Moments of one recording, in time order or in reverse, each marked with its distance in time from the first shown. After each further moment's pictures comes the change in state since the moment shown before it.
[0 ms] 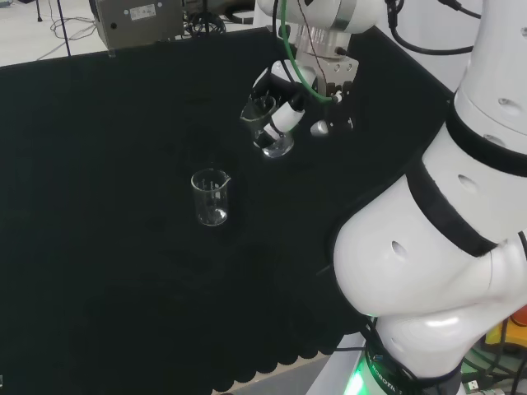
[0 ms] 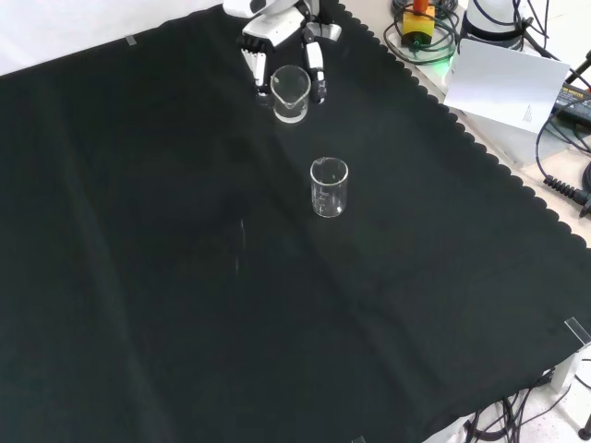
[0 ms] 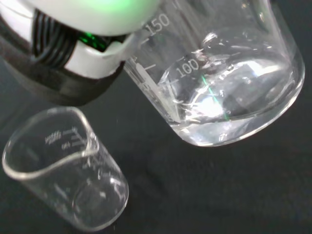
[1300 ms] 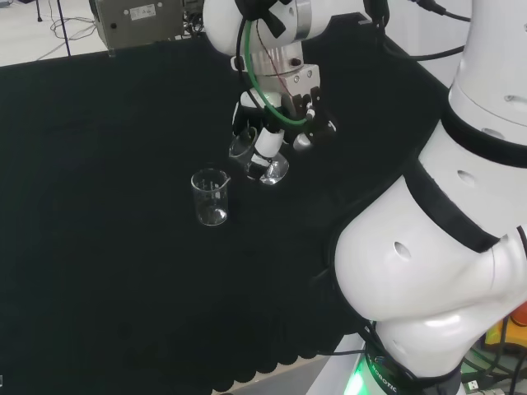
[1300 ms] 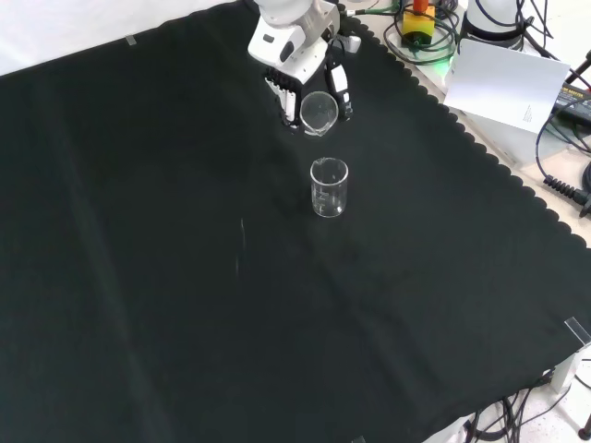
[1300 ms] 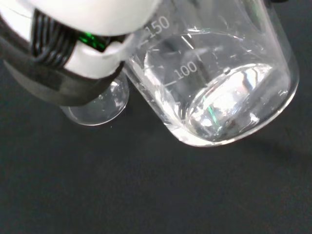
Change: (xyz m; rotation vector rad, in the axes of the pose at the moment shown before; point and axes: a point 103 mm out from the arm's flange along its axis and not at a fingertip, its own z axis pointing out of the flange) arm 0.038 -0.003 0.029 0.258 -0.235 -0.025
